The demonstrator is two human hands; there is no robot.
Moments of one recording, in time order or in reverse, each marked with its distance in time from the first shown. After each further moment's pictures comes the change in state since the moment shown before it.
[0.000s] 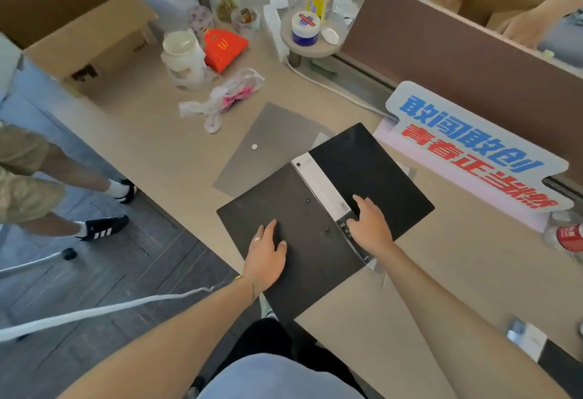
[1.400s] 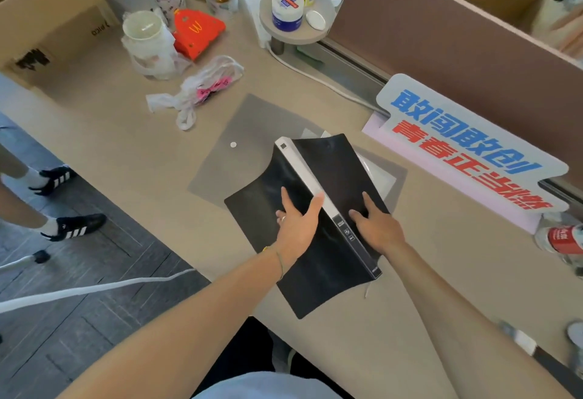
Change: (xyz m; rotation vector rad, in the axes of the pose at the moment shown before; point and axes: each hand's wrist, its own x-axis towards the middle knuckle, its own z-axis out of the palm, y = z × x) left_hand 0.044 0.117 0.039 -0.447 -0.141 -0.198; right_hand 0.022 0.024 -0.037 -0.167 -0.090 0.119
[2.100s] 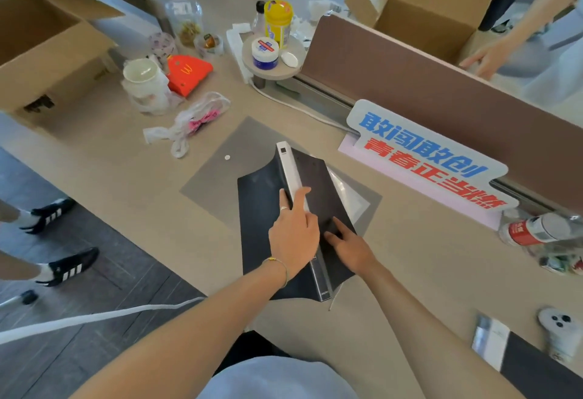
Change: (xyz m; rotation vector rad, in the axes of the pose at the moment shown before) left_hand -0.053 0.022 0.007 0.588 0.319 0.598; right_hand -0.057 -0.012 0.010 0.338 -0.078 -0.039
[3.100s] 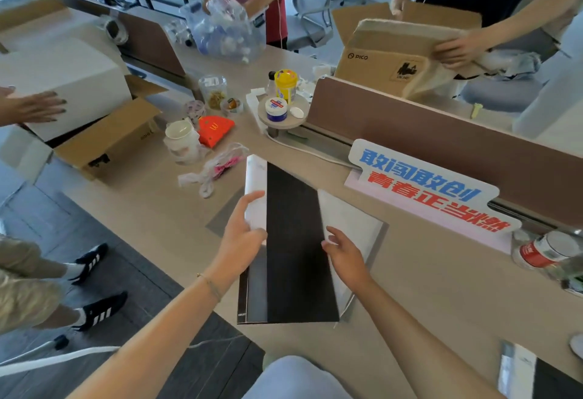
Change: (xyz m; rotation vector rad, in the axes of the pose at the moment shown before) left_hand -0.025 -0.022 -0.141 -0.515 -0.016 0.024; right_hand -0.050 -0.053 -0.003 0.439 0.108 -0.206
